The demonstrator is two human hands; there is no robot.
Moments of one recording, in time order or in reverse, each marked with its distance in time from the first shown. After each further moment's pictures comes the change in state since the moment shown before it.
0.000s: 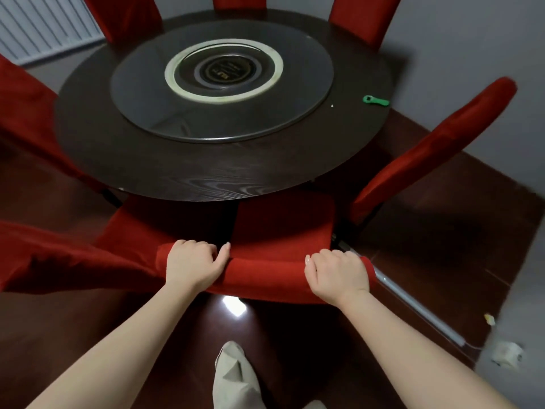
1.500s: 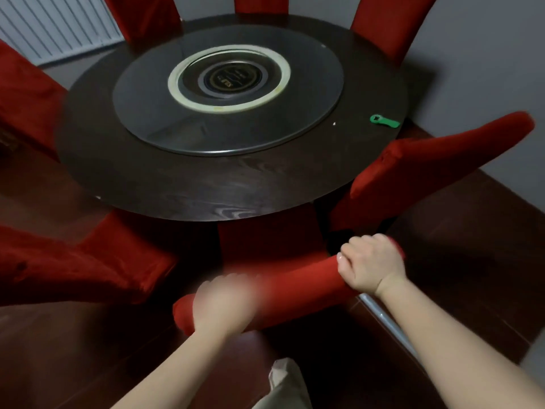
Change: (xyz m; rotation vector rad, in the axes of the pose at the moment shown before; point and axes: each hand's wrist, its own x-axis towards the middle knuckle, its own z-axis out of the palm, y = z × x) left_hand 0.043 0.181 0.001 -0.072 -0.158 -0.200; right_hand 0.099 0.205 0.029 0.042 0.160 -0.294
